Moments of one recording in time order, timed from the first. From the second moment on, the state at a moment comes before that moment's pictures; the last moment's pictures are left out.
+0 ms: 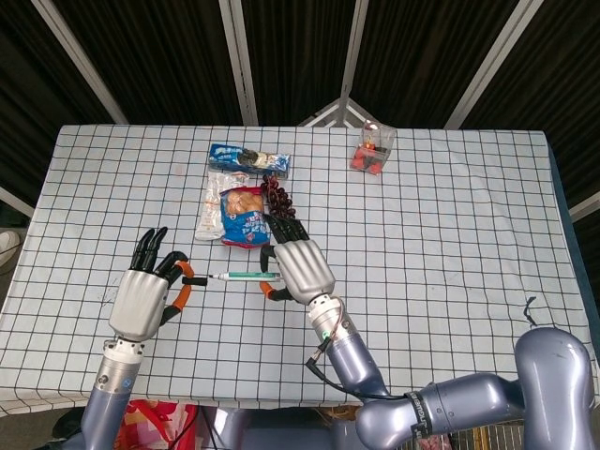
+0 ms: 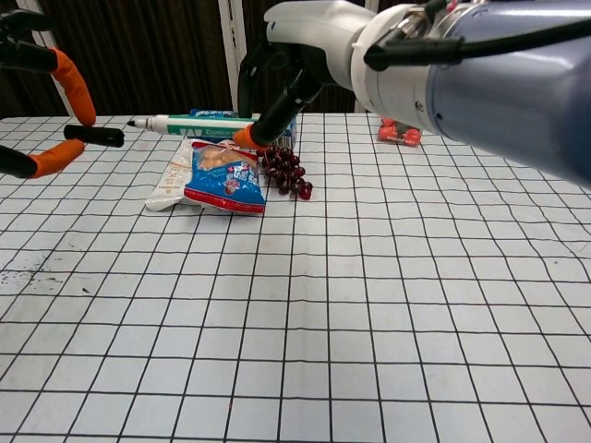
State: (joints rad) left arm -0.33 -1.55 -0.14 -1.78 1.60 1.49 0.54; right arm 1.06 -1.64 0.42 -2.00 -0.55 1.35 -0.69
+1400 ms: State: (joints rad) left arm -0.24 -1.57 -0.09 -1.43 1.53 1.50 0.19; right arm 0.83 -1.66 0.22 -1.55 -0.58 1.05 -0.41
